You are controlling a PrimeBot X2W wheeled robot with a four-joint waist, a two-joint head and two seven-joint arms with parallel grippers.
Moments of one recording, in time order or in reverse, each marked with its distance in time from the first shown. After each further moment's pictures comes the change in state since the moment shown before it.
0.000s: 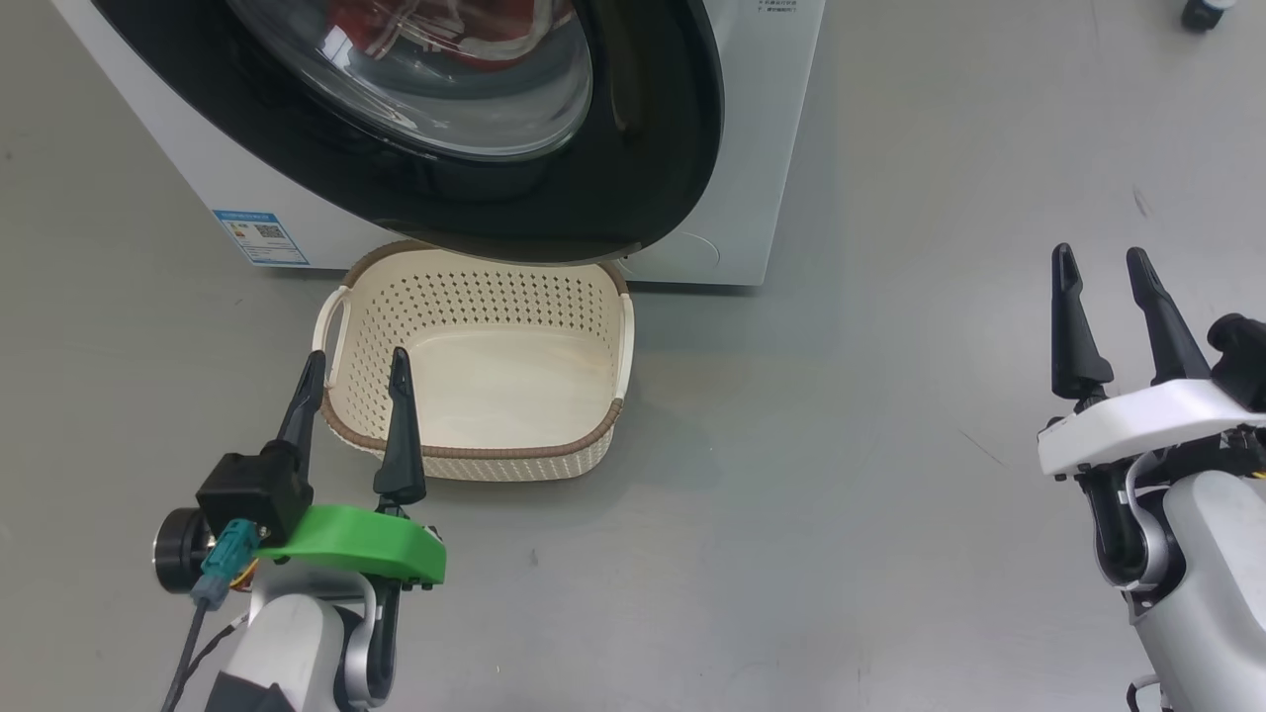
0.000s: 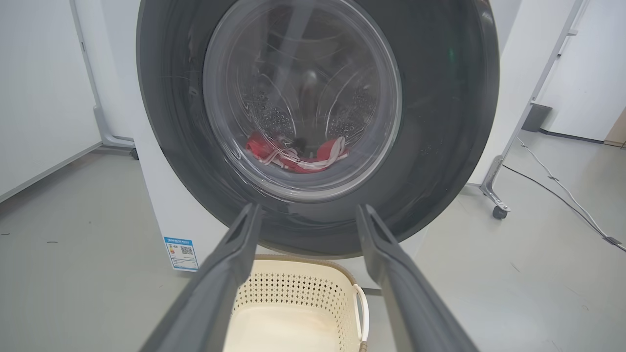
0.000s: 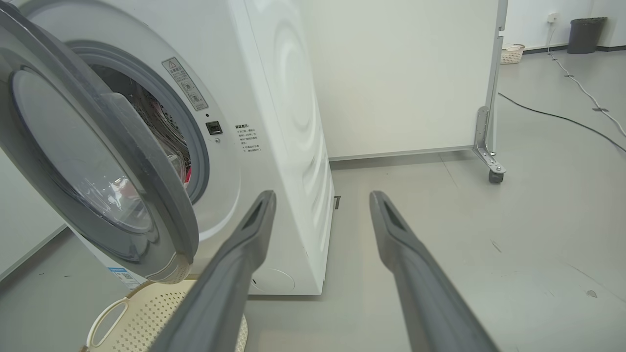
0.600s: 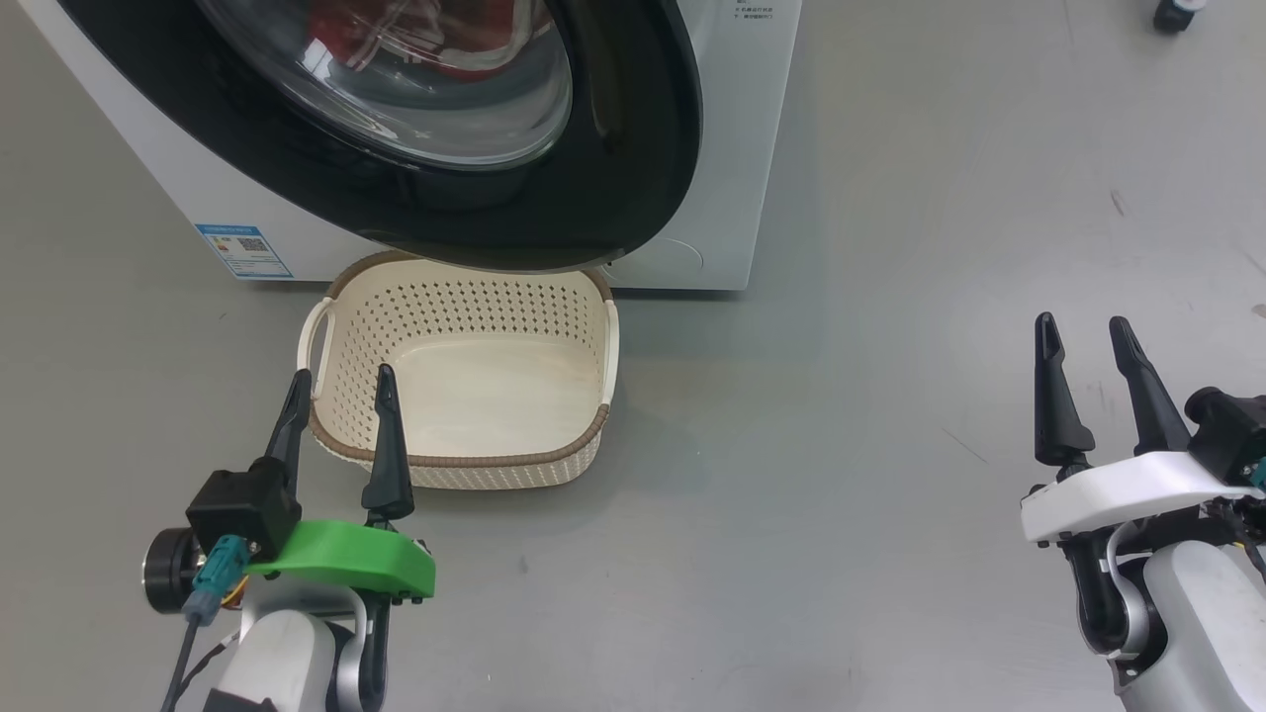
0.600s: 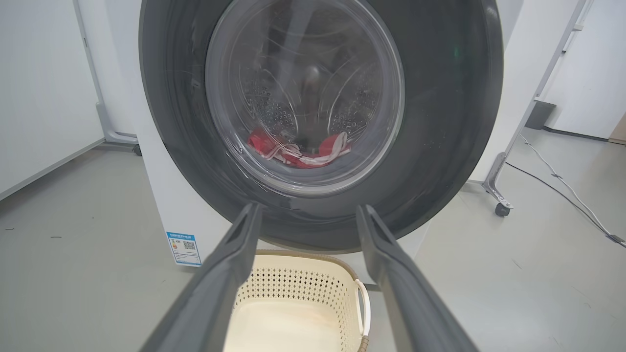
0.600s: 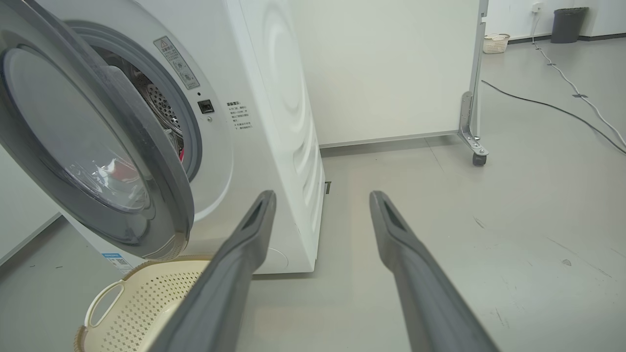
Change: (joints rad) left arm 0.029 0.001 0.026 -0.002 0.007 0.000 0.000; right arm 0.143 0.039 -0.029 -0.086 -0.046 -0.028 -0.008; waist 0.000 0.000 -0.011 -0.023
